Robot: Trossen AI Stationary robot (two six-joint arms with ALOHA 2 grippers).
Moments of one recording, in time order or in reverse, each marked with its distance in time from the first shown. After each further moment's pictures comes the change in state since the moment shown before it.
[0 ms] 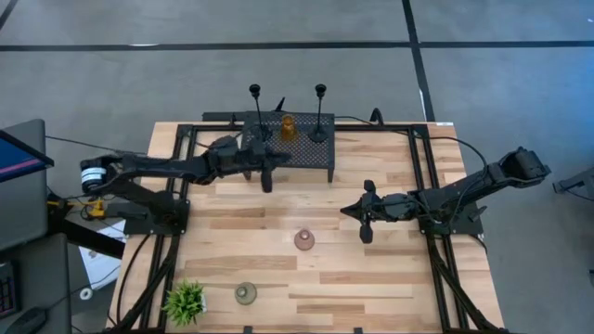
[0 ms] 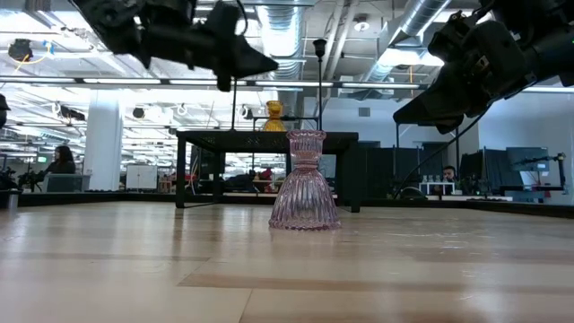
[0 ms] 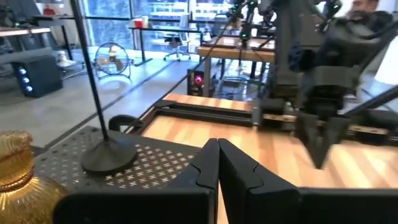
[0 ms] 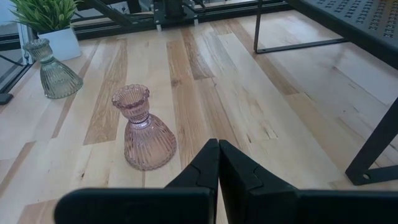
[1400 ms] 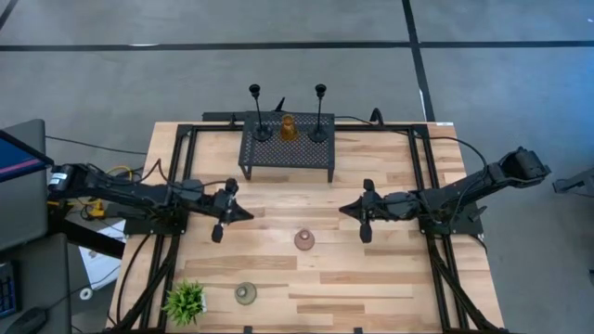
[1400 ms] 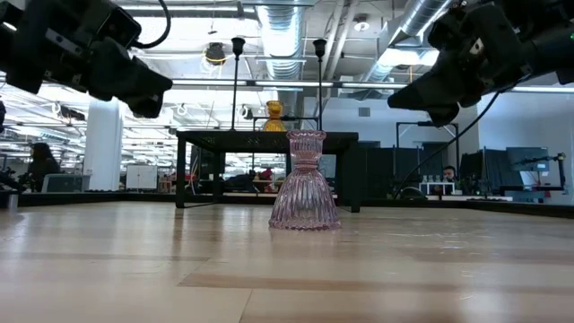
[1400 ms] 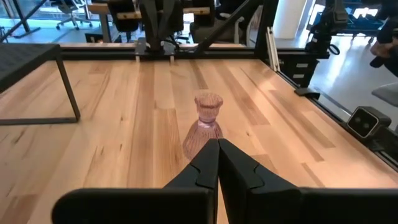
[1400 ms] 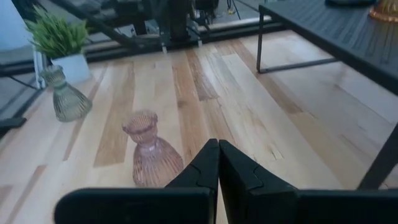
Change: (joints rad) left arm -0.356 -0.522 -0.515 -0.133 0.054 -0.003; right arm 0.000 0.000 0.000 0.089 0.000 0.000
